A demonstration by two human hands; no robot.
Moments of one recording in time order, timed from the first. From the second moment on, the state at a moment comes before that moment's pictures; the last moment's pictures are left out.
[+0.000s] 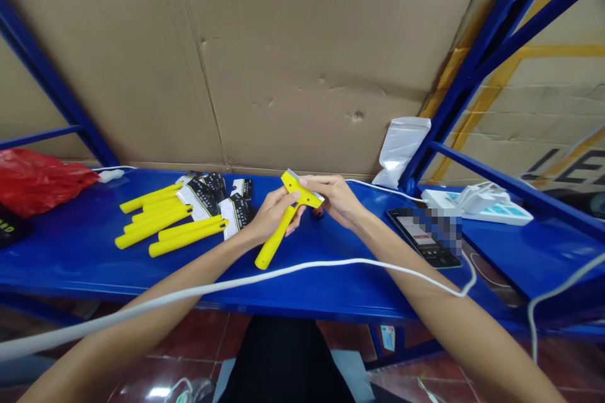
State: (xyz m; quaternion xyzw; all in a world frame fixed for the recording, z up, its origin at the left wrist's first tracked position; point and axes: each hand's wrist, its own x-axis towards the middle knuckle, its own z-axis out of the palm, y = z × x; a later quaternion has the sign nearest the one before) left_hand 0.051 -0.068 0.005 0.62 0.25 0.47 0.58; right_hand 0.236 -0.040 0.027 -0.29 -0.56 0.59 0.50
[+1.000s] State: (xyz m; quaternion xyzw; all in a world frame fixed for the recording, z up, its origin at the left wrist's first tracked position) left_hand 0.049 -0.068 0.002 0.64 0.22 0.49 0.55; right_hand 0.239 -0.046 0.039 -0.26 -0.60 0.59 0.48
